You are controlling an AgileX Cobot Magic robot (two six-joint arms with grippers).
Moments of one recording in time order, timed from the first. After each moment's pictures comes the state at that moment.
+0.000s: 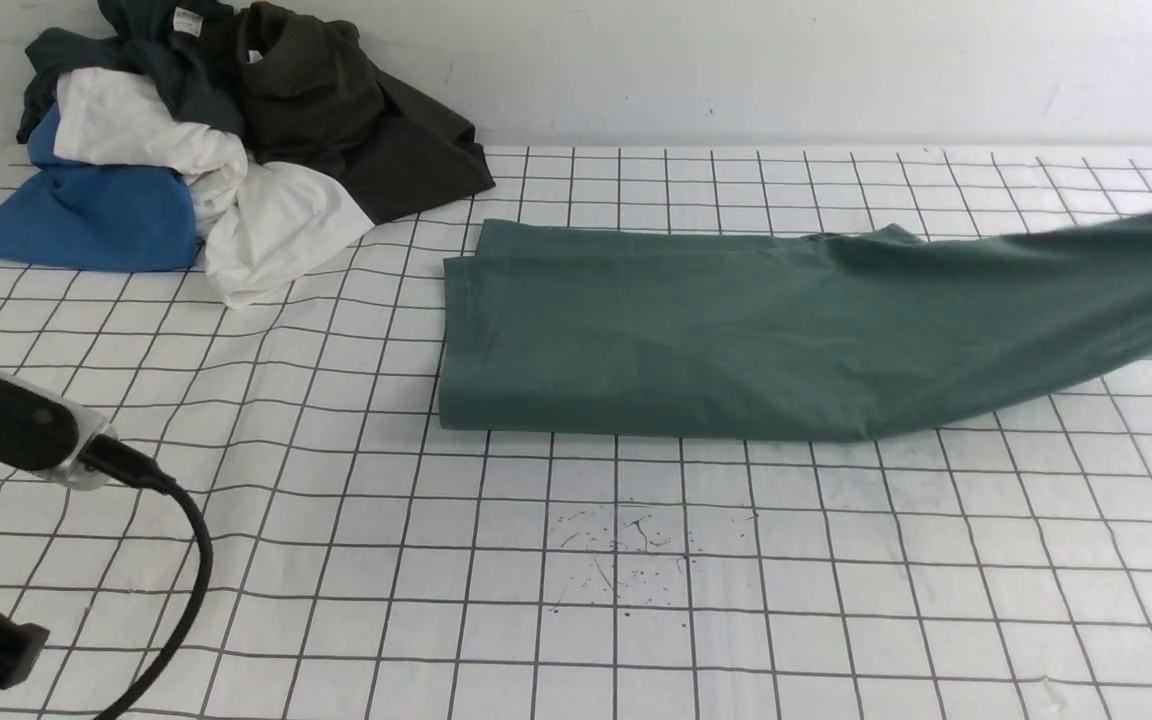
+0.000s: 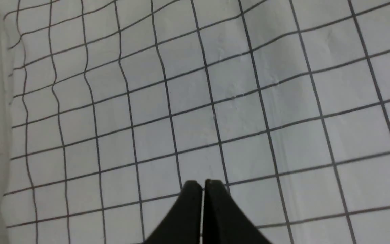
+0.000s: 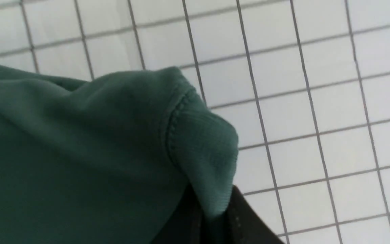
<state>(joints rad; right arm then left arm) -0.31 2.09 -2.12 0.09 1.24 -0.17 -0.28 0.87 -0.67 0.36 0.88 -0.13</state>
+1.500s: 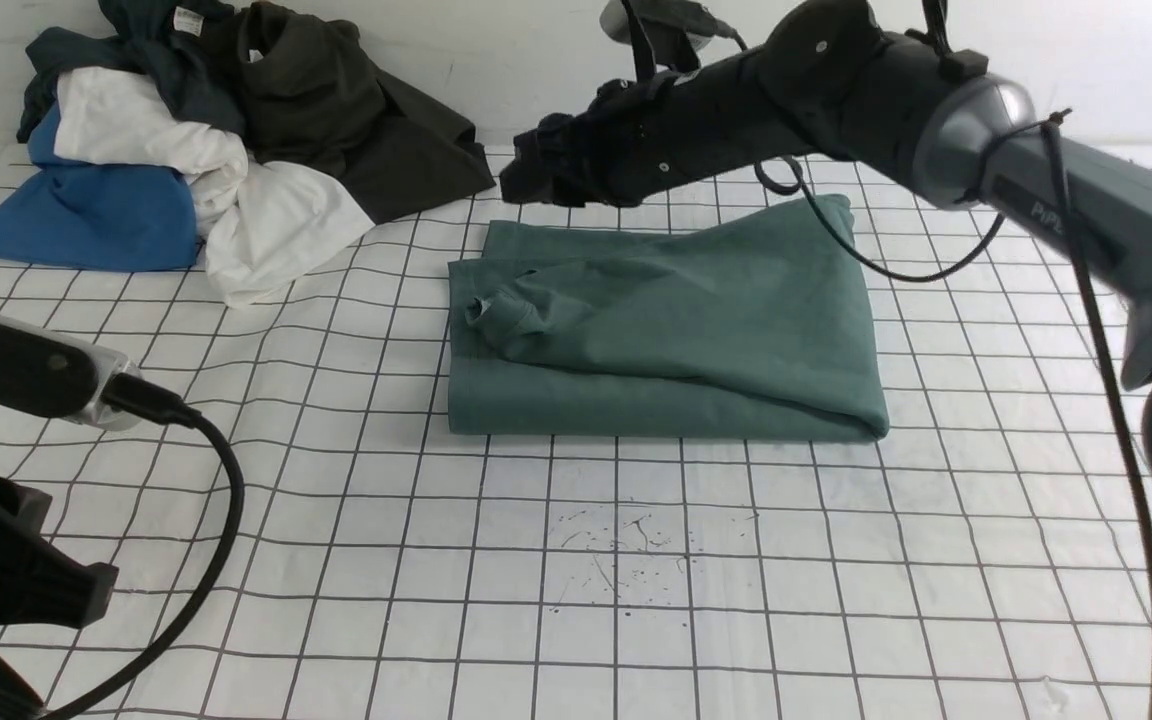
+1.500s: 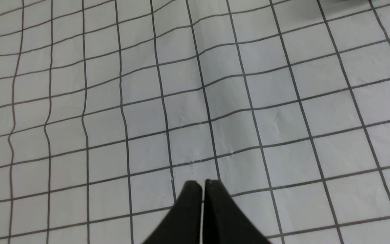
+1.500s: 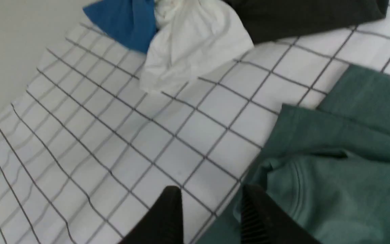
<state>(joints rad) 0.44 2.29 -2.13 0.77 0.85 -0.49 -0.28 0.87 -0.66 0.29 0.71 -0.18</state>
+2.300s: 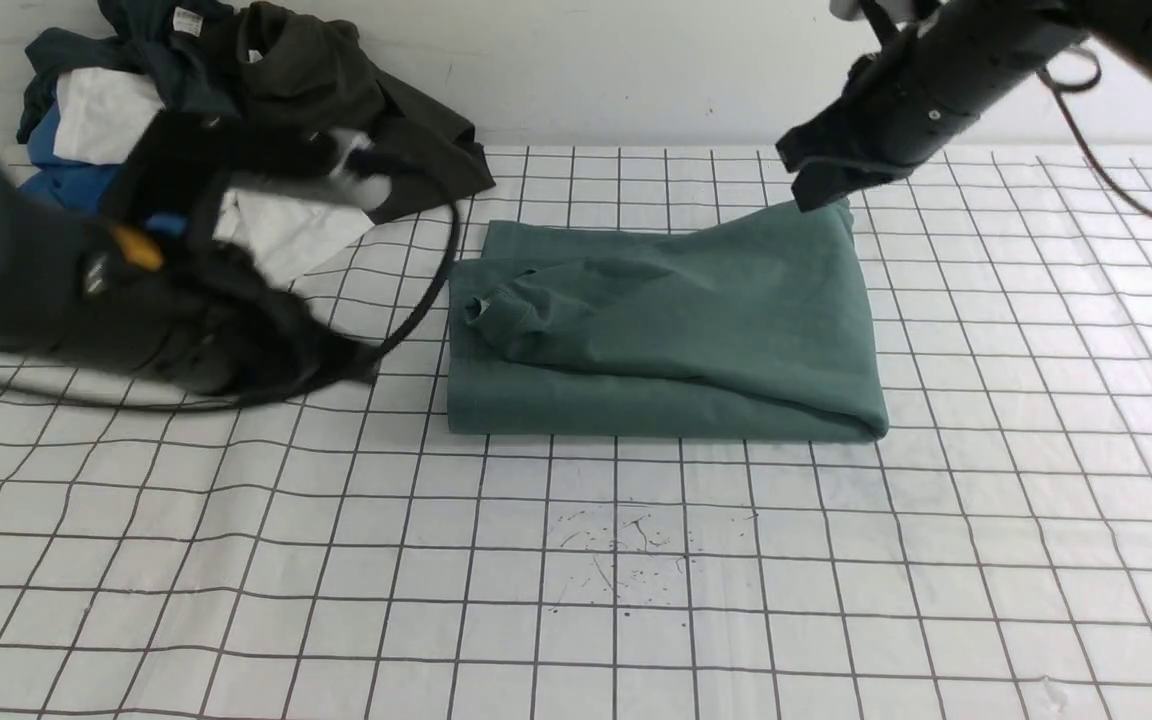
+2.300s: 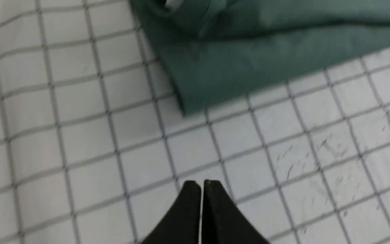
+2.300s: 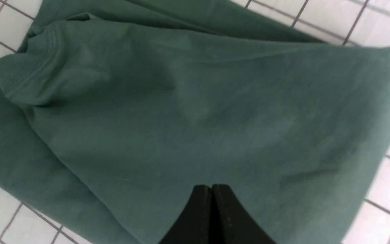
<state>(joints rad) 0.16 2.22 -2.12 0.46 1.16 -0.43 -0.28 1.45 -1.13 -0.34 0.62 0.23</state>
